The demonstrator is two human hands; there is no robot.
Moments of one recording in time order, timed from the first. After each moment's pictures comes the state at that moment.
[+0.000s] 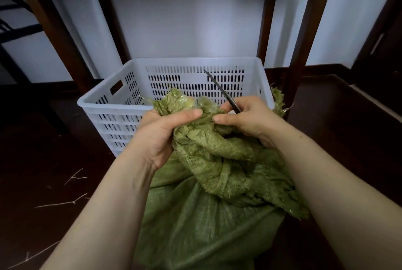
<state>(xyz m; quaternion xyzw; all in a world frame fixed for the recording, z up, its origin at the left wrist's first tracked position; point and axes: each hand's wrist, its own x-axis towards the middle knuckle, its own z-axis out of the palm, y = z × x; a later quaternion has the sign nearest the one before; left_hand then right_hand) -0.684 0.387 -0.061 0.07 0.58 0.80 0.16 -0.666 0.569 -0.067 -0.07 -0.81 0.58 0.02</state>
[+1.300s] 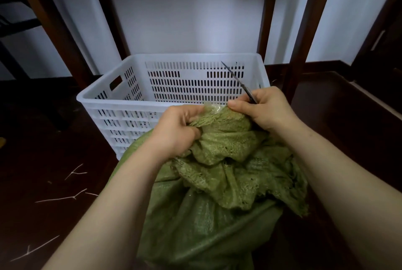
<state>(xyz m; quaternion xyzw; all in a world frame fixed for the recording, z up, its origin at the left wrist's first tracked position) -0.685 0.399 -0.071 0.17 0.86 0.48 0.09 -0.659 0.582 -0.069 -0.09 -0.81 0.56 0.15</state>
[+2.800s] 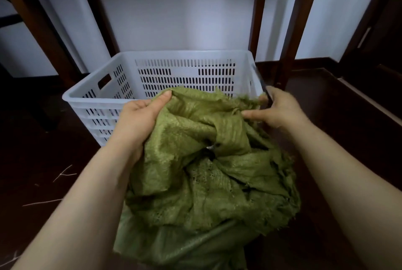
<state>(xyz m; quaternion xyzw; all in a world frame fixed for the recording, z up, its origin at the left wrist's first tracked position) -0.685 0.385 -0.057 -0.01 0.71 0.70 0.07 -0.654 0.632 -0.089 -0.20 -0.85 0.47 0.14</state>
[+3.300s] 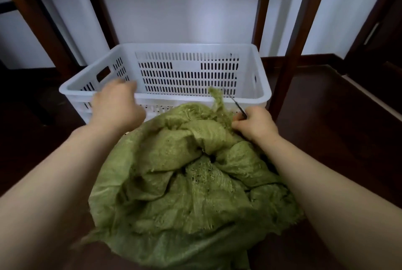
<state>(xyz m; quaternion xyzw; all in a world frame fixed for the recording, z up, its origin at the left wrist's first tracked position) -0.729 0.357 -0.052 0.06 0.98 0.16 -0.07 -0.689 0.596 -0.136 -0.23 -0.90 0.37 0.07</state>
